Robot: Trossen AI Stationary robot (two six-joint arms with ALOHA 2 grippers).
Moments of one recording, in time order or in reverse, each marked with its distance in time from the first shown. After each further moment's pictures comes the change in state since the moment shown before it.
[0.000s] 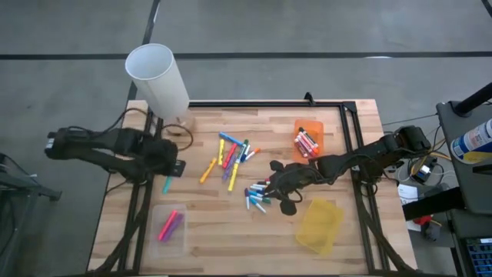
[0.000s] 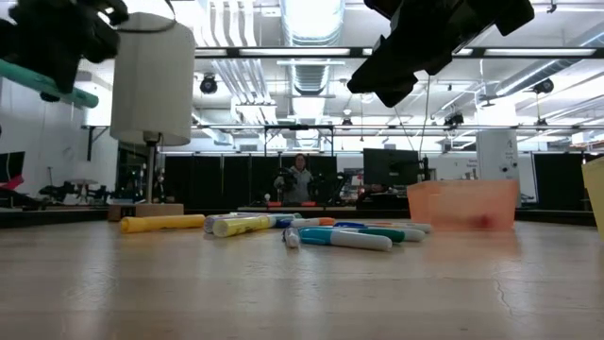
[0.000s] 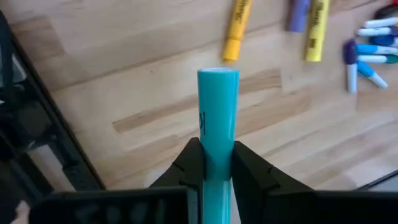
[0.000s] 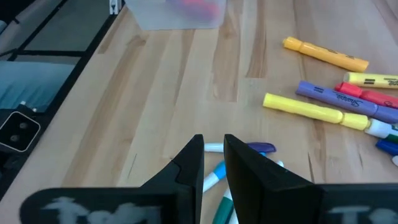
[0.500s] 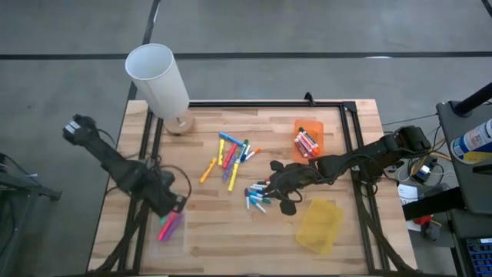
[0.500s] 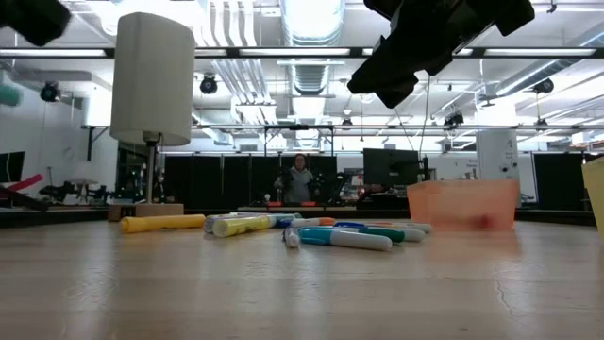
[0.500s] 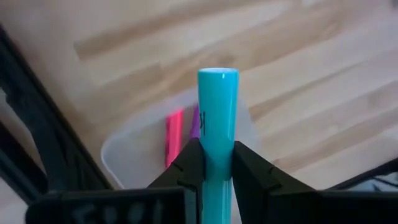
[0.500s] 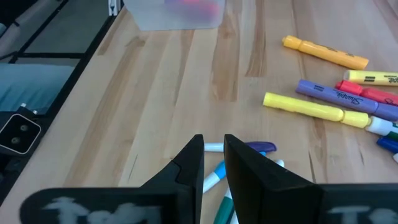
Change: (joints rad) left arm -0.588 0.232 0.000 0.144 -0.087 -0.507; right arm 0.000 0.000 -0.002 0.002 0.000 0.014
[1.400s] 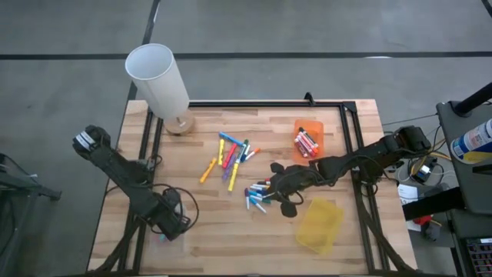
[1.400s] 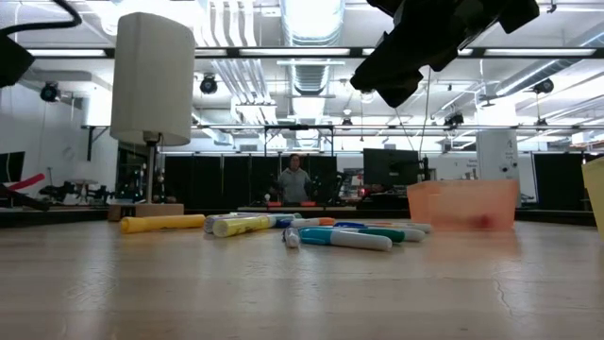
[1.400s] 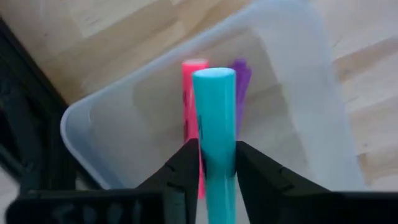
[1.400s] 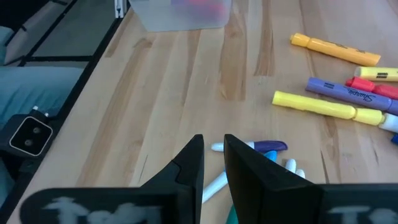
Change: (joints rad) left arm -0.100 0.277 -0.046 0.146 0.144 -0.008; right arm 0.021 0.000 0.000 0.005 0.000 0.036
